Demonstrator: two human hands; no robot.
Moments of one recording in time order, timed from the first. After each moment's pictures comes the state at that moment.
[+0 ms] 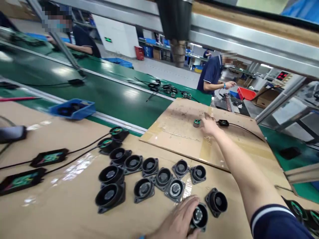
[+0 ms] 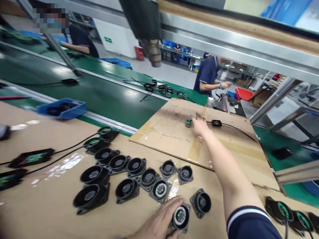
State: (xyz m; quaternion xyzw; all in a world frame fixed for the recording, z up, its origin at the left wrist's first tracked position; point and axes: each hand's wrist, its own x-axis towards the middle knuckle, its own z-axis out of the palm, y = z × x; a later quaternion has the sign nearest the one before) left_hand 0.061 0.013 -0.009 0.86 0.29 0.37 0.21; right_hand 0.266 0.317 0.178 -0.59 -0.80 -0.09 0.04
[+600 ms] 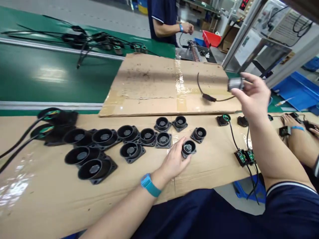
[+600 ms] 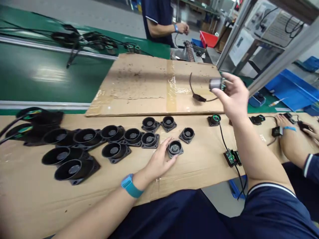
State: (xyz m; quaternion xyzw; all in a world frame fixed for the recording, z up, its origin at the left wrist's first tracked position) left_hand 0.064 0.012 0.003 0.84 0.26 0.39 0.29; right_hand 0.364 0.035 0.216 -0.53 -0.64 -0.01 0.56
